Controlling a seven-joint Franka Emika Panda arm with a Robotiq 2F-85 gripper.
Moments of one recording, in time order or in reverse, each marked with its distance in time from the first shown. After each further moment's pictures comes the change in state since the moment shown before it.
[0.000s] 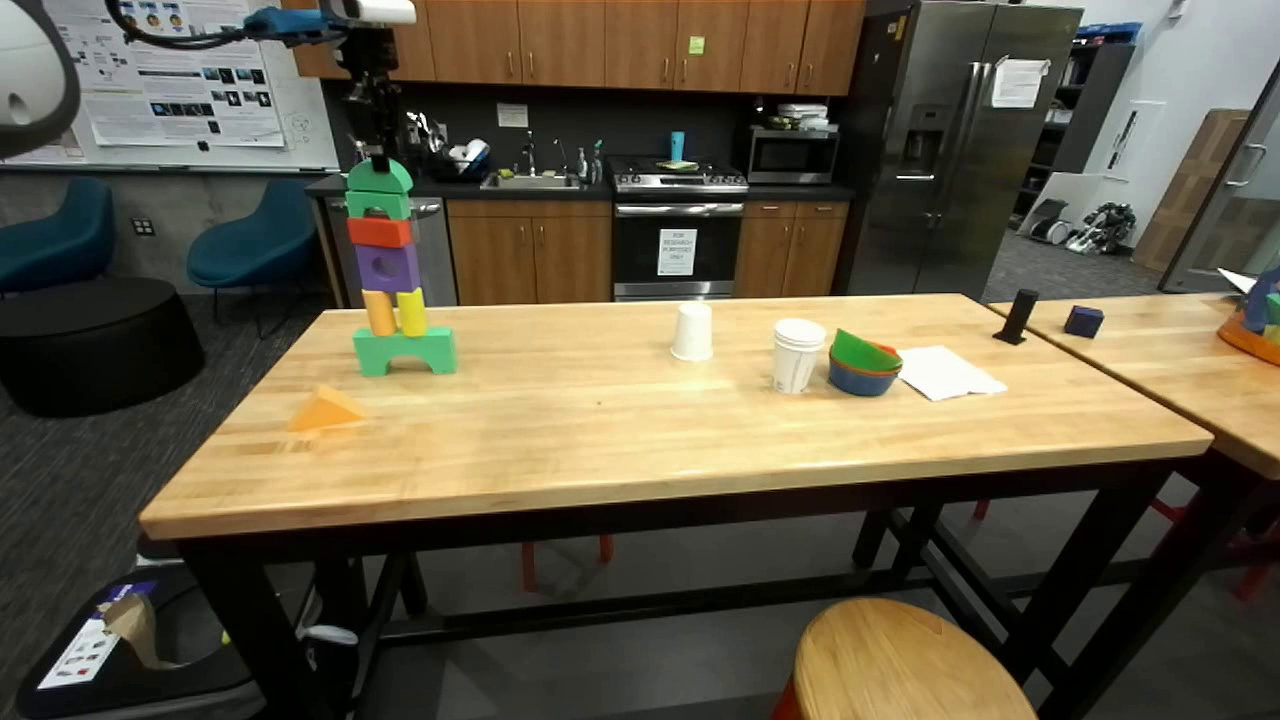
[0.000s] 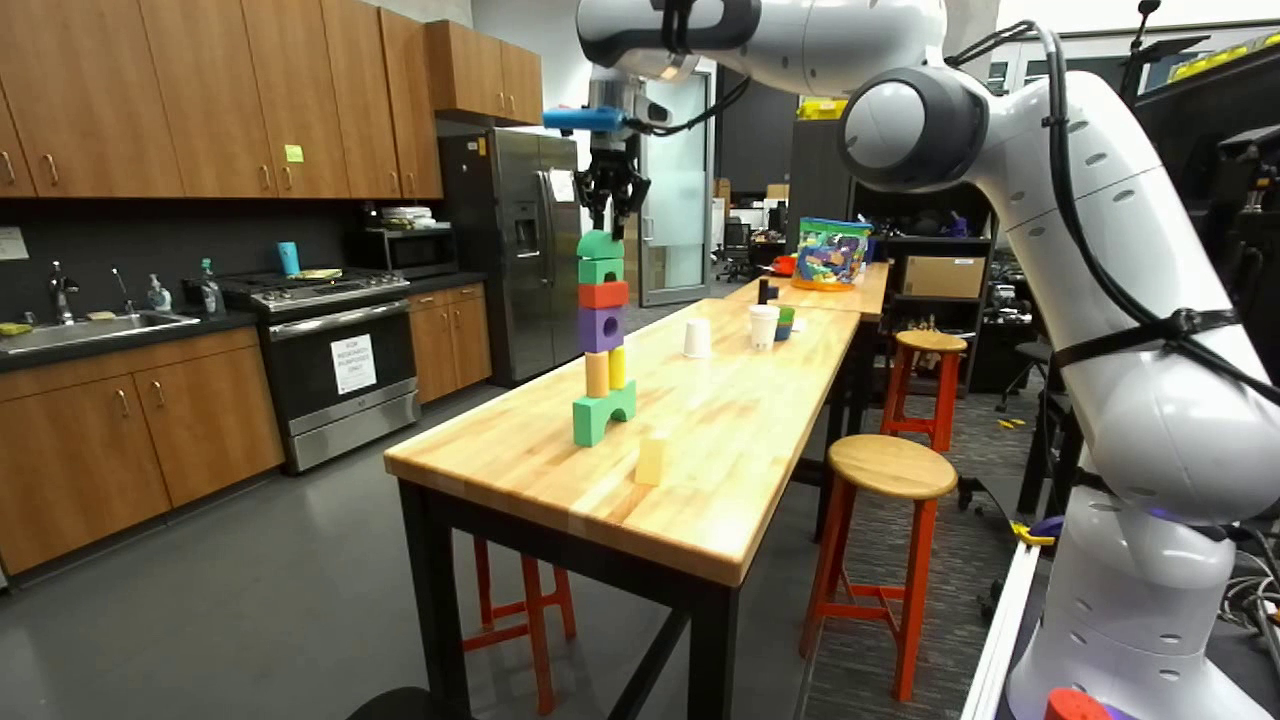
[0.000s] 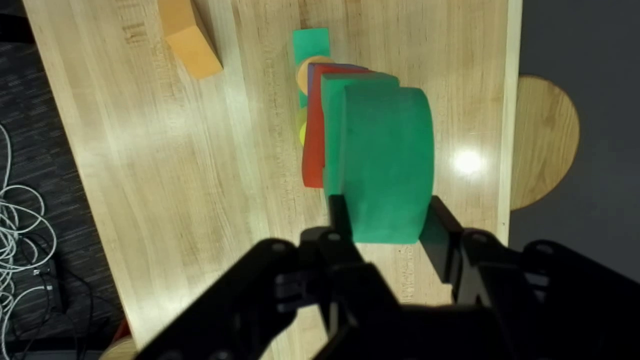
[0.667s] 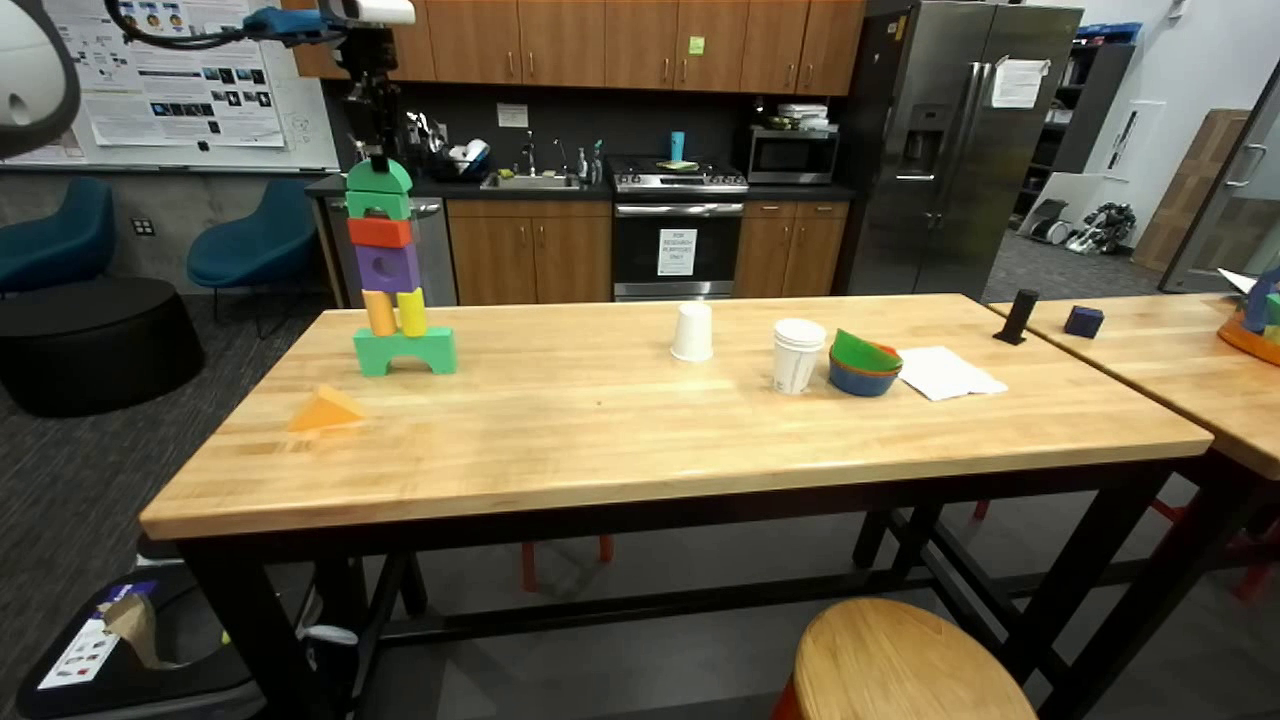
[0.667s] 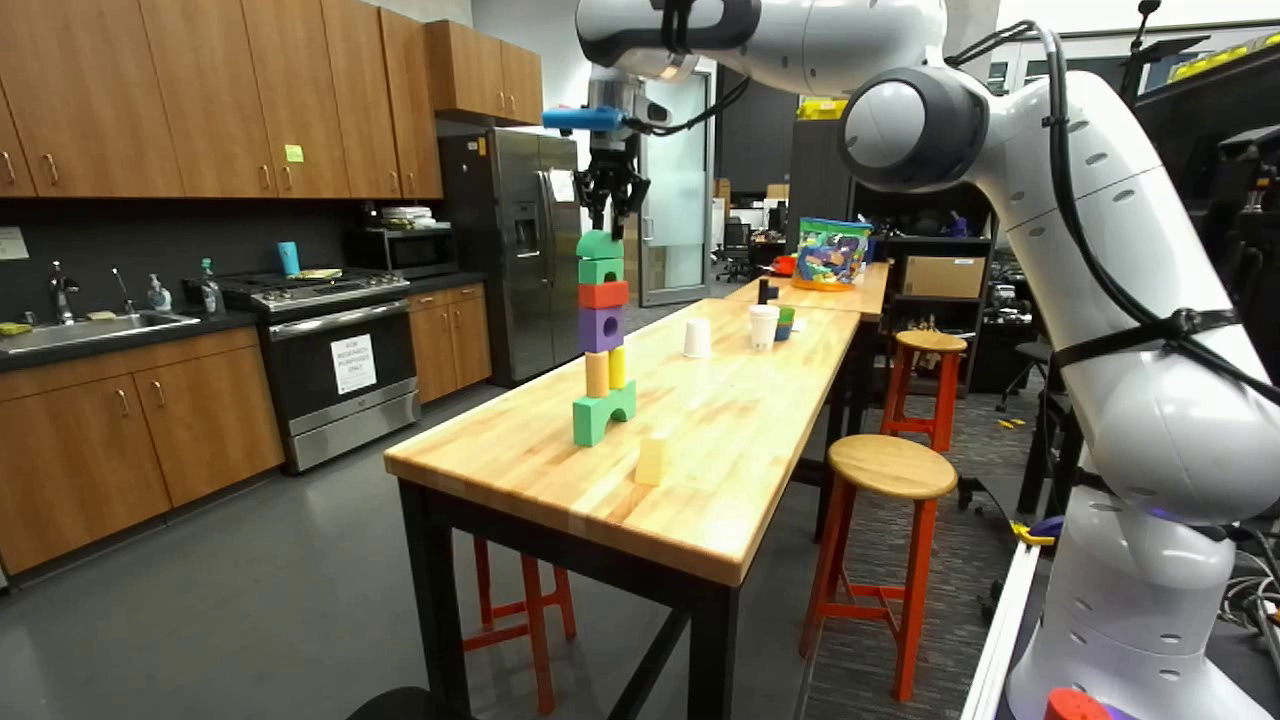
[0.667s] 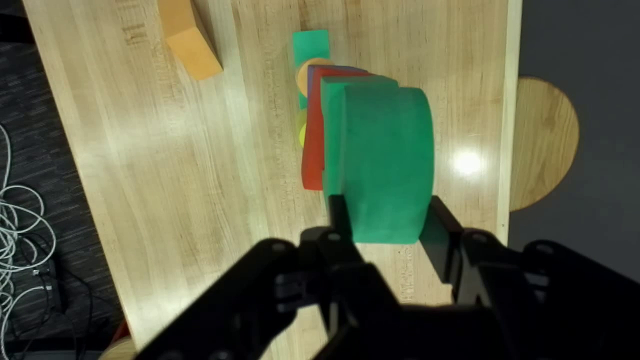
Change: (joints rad) arm 0.001 0.000 0.001 0.000 0.000 0.000 0.000
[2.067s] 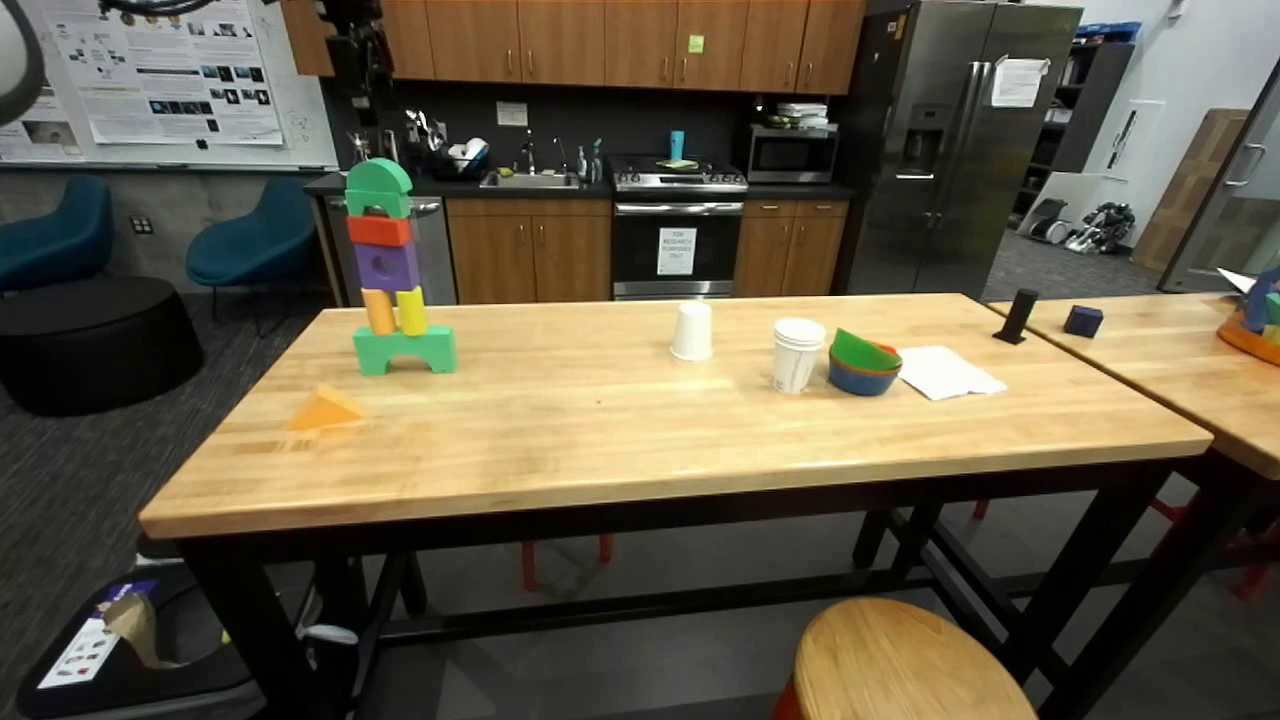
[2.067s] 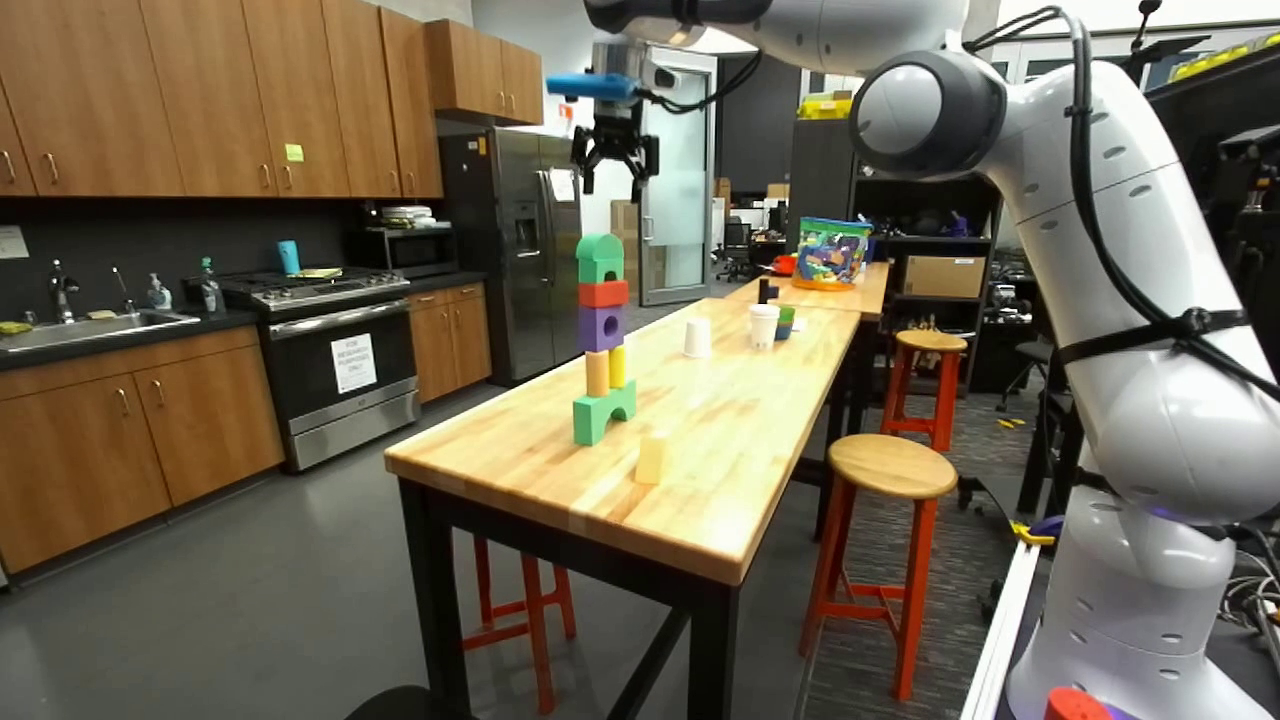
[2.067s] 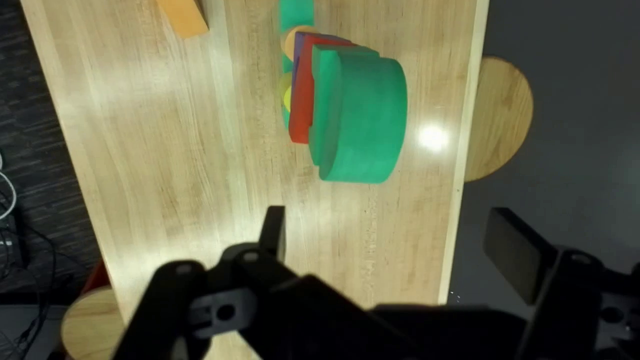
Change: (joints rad) arm 0.014 -0.047 0.000 0.037 -0.069 0.006 -0.063
